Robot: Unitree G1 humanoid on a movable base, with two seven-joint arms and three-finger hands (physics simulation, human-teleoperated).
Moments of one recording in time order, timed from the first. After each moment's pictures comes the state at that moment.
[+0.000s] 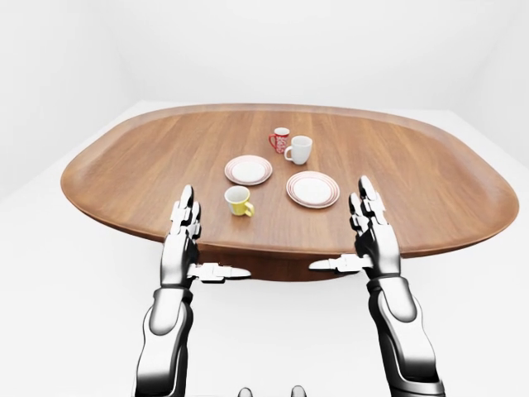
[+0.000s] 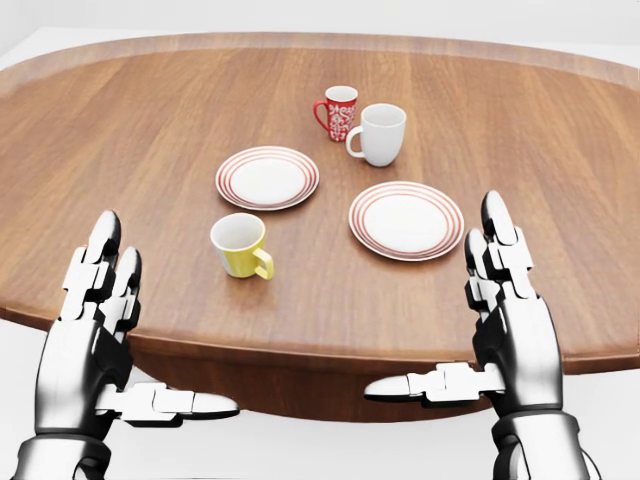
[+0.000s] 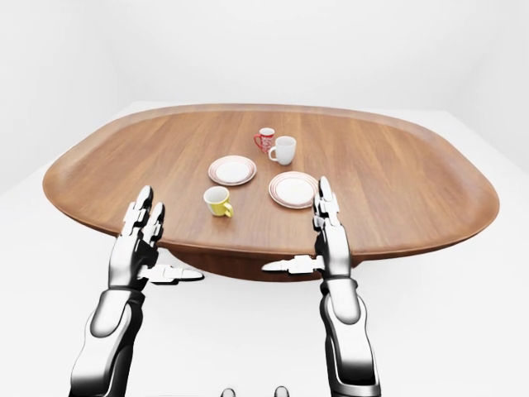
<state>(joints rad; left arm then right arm) 0.07 0.02 0.04 -0.34 -0.01 0.09 -0.08 0.04 -0.02 -0.03 -0.35 0.00 0.09 0.05</state>
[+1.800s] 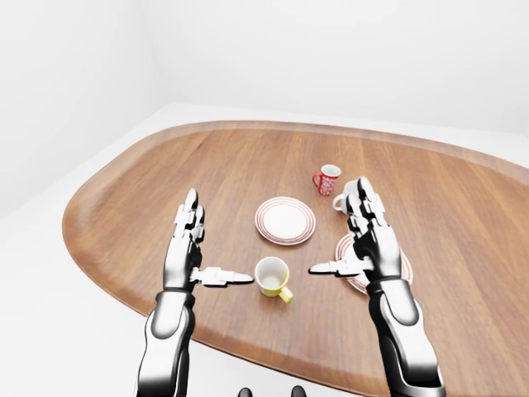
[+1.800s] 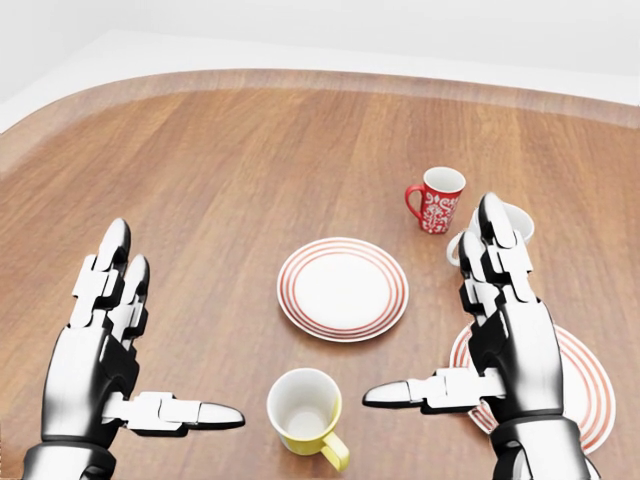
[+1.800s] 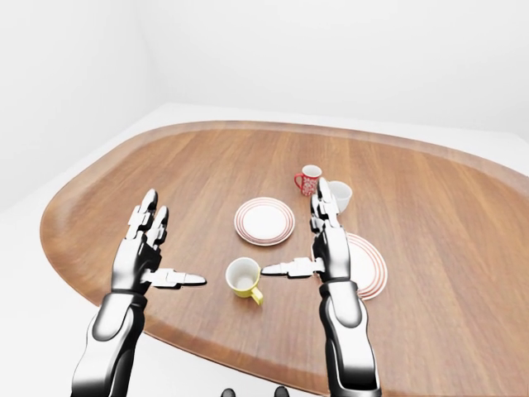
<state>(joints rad) 0.09 0.01 0.02 -0.35 0.00 0.09 -0.09 0.06 -0.01 -0.03 -0.37 0.04 0.09 0.07</state>
